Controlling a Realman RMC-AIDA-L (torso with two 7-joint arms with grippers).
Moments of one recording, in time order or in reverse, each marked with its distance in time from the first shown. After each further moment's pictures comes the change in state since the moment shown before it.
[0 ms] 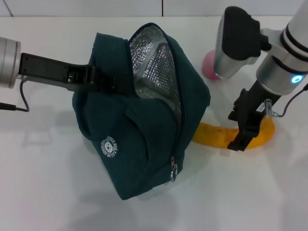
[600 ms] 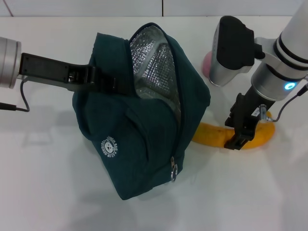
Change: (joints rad) left arm -0.001 -0.001 0.000 0.000 0.000 0.001 -0.003; right arm 0.000 0.000 -0.057 0.053 0.027 0.077 0.001
